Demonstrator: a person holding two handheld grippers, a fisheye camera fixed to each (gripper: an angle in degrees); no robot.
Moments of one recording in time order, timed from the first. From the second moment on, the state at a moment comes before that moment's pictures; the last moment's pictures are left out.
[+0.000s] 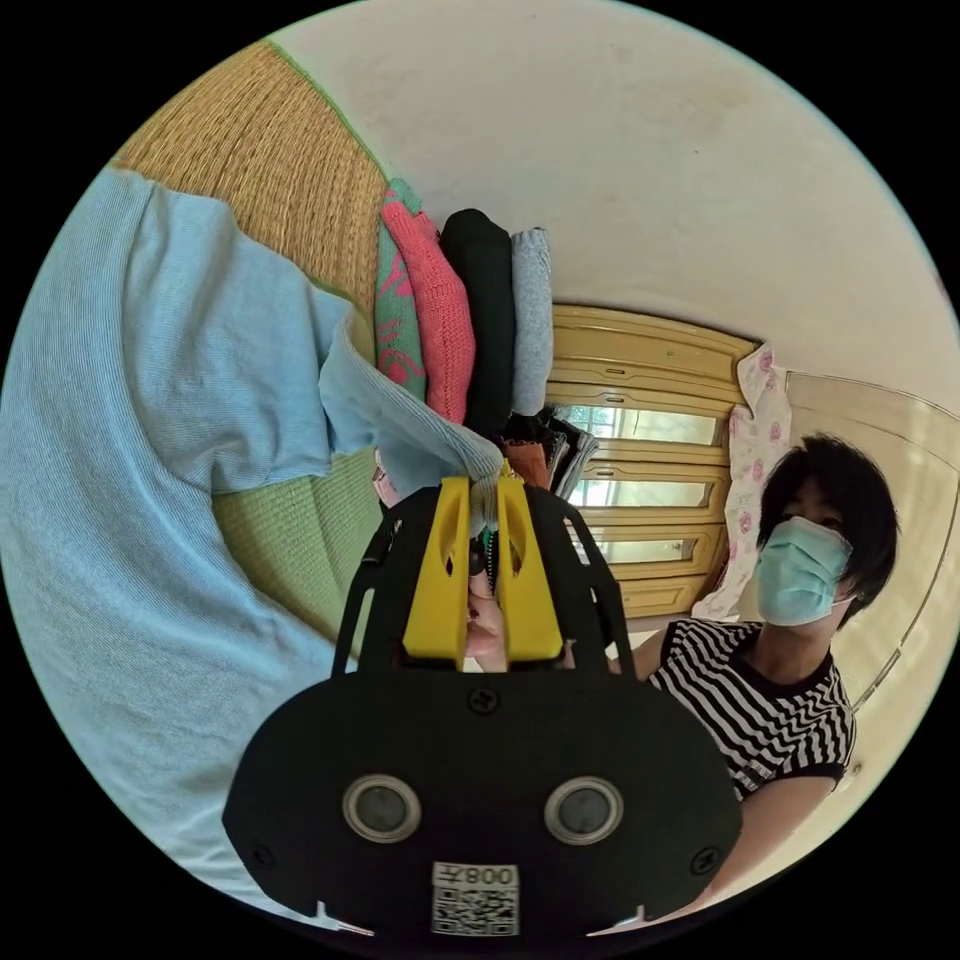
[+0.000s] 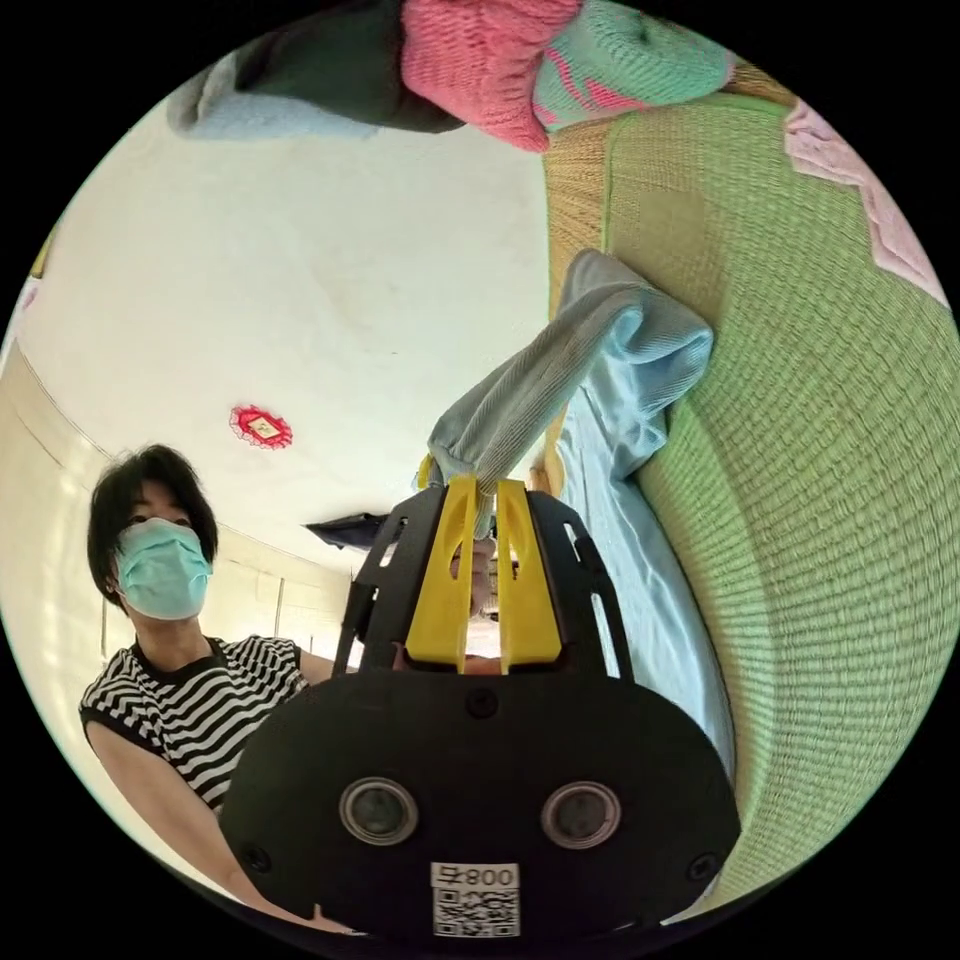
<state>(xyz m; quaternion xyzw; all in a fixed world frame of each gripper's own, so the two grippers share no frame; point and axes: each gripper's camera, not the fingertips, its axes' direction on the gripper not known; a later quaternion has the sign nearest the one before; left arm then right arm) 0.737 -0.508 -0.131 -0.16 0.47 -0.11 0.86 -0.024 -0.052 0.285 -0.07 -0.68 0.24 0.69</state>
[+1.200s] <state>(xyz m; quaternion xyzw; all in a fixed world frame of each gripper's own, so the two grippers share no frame) 0.468 -0.269 -0.352 -0.14 0.28 -0.24 0.92 -0.537 -0.125 0.223 -0.36 -0.63 -0.11 0.68</state>
